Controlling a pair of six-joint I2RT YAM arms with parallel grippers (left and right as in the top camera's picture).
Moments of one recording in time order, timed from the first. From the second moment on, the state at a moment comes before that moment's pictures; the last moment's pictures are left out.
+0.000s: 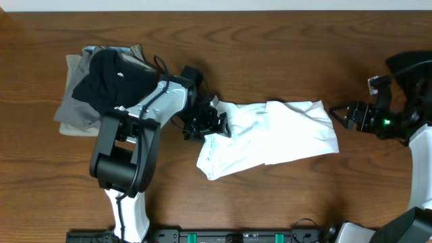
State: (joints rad) left arm -0.34 2.04 1.31 -0.93 0.65 -0.20; right arm -0.44 1.43 1.10 -0.96 -0.77 -0.23
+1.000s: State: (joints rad) left arm -0.29 1.83 1.64 -1.37 0.36 -0.08; right arm -0.44 1.43 1.10 -0.96 -0.77 -0.24
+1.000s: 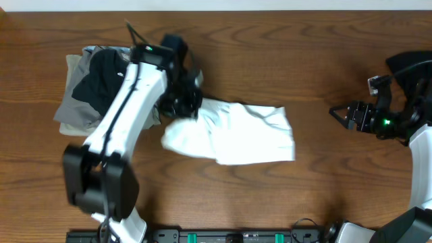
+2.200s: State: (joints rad) left arm -0.72 2.02 1.89 -1.31 0.30 -0.07; right arm -0.40 1.43 1.10 -0.96 -0.77 -0.24
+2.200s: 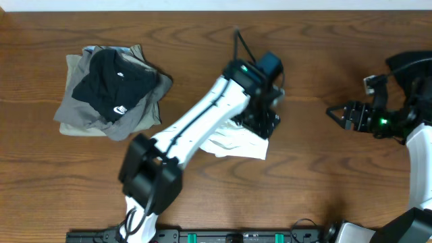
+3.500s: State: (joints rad) left arm -0.27 1.78 1.95 -1.53 0.21 -0.07; right arm 0.50 1.73 1.10 -0.46 -0.30 0.02
